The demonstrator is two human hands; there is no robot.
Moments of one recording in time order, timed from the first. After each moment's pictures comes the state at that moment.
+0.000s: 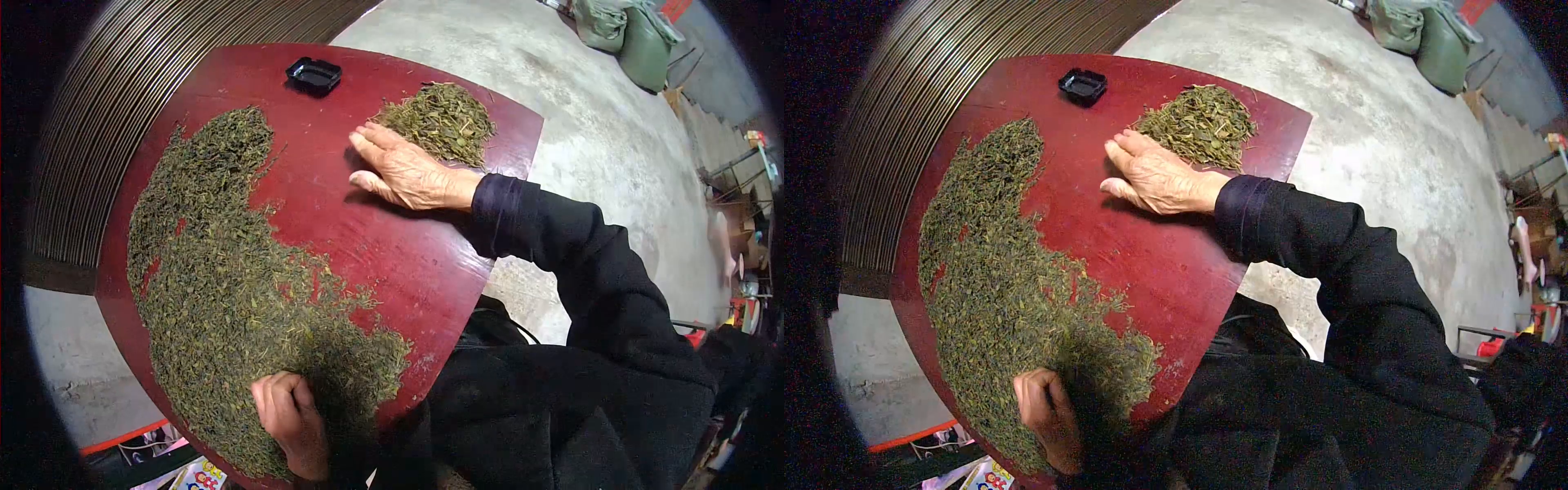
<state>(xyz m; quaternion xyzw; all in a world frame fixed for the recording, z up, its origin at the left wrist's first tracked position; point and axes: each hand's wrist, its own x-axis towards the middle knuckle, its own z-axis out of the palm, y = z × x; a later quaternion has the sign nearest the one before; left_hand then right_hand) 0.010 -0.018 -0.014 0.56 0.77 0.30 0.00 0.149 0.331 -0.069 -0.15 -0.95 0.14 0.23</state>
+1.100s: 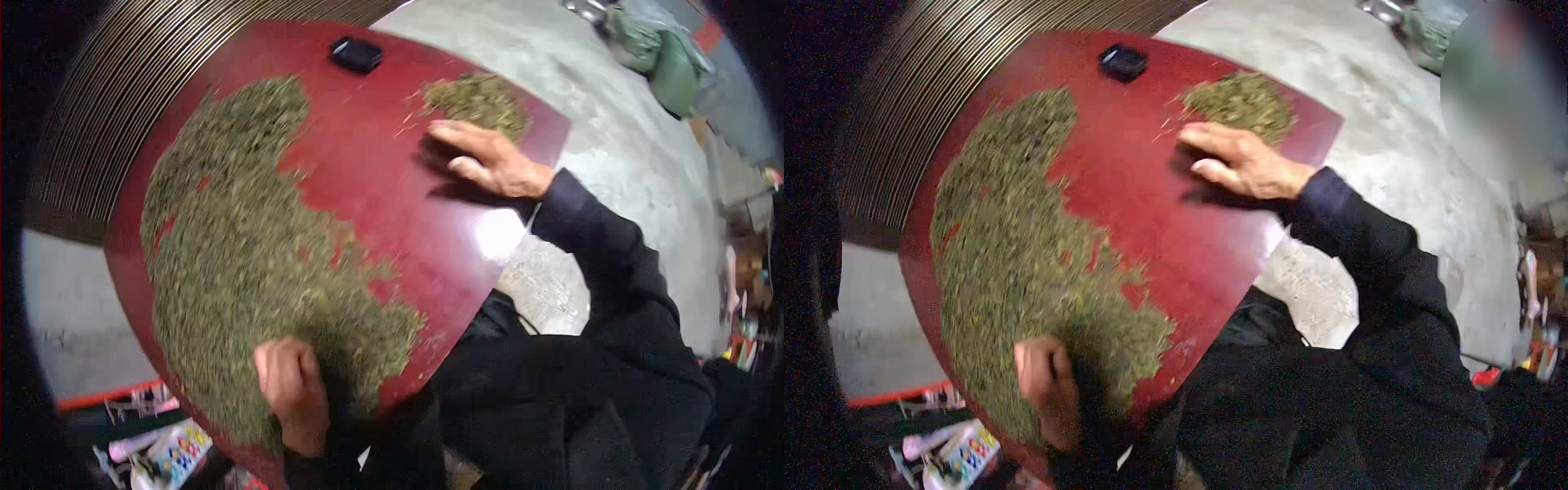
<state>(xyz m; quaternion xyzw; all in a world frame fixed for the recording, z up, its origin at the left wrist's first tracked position) 0.011 -0.023 -0.015 0.56 0.77 0.29 -0.04 0.220 0.339 -0.054 -0.06 -0.92 0.28 0.28</state>
